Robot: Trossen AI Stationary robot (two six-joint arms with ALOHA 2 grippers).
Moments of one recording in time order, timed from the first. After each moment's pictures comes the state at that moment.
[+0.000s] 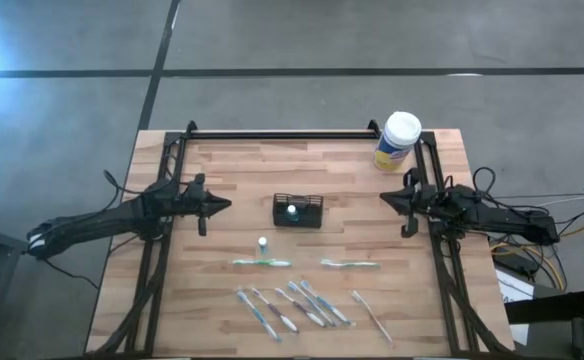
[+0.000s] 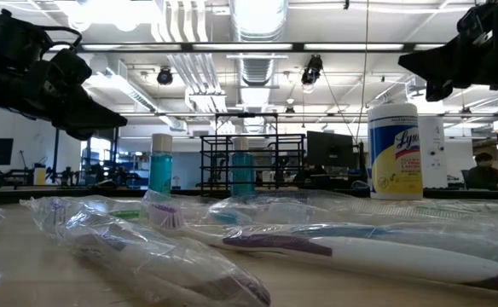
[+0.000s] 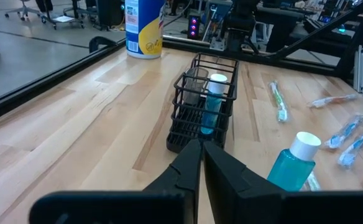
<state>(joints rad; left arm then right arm) 0.35 0.31 0.01 0.02 0.18 -0.08 -0.11 0.02 0.01 0.16 0.06 0.04</state>
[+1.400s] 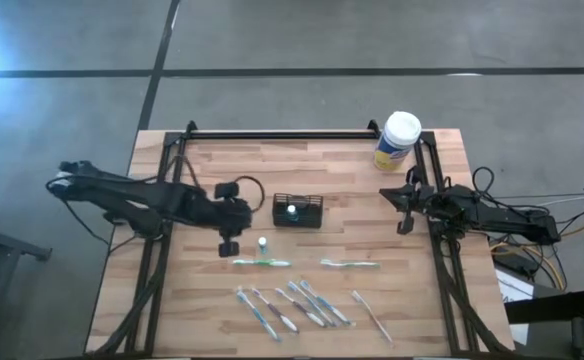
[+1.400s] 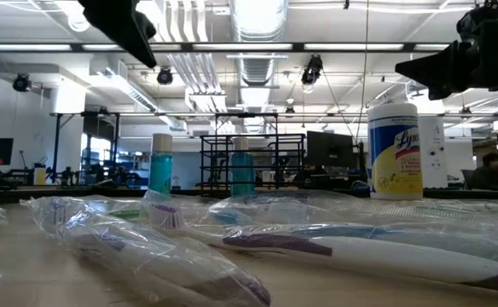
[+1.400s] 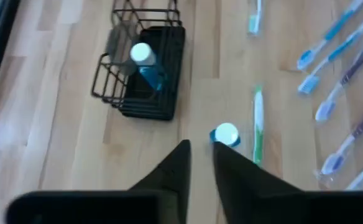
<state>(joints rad) -0.23 1.22 1.12 -0.84 -0.26 -0.18 -0.11 0.03 0.01 0.15 0.14 -0.07</state>
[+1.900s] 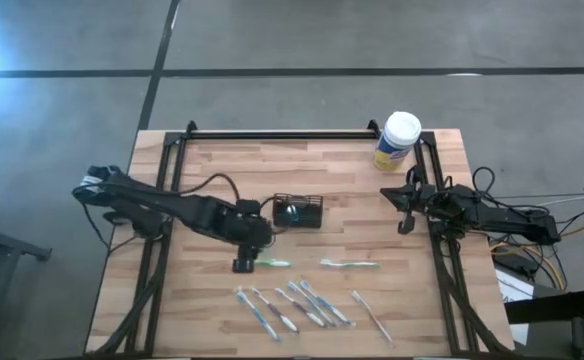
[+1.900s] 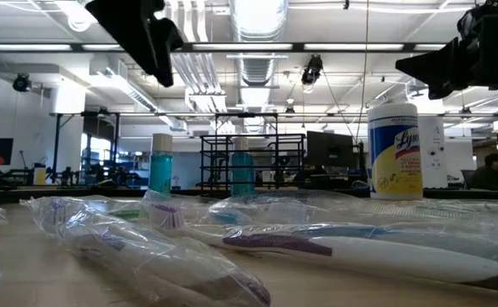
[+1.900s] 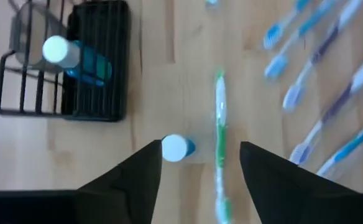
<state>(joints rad) -0.26 1.48 1.29 -0.89 -0.15 -0.23 -0.11 0.03 0.01 0.17 0.14 -0.05</state>
